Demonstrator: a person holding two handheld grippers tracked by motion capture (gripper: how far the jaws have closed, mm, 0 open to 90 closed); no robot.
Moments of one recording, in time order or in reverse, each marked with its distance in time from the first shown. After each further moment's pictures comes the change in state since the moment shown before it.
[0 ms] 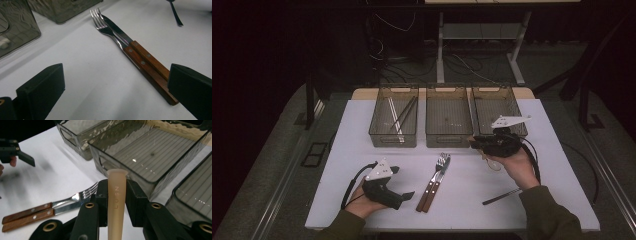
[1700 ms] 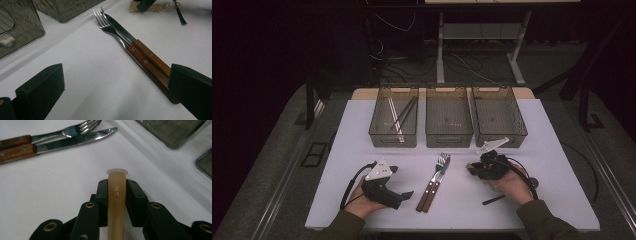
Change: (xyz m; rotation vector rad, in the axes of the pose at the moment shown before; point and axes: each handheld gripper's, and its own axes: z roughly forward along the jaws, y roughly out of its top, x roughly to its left) left arm 0.000 0.000 -0.001 0.010 0.020 0.004; right arm 0.018 -0.056 0.034 0.289 -0.052 -0.088
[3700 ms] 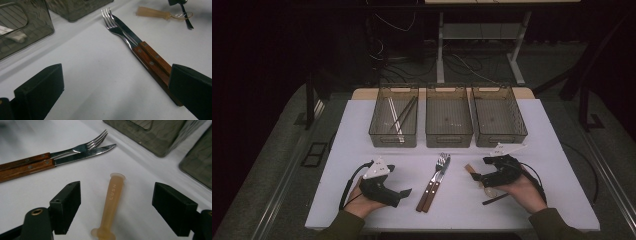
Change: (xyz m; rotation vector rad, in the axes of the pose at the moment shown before) left arm 0.002 0.000 -0.004 -0.002 0.034 -0.038; right arm 0.004 -0.015 -0.026 -0.142 0.009 0.039
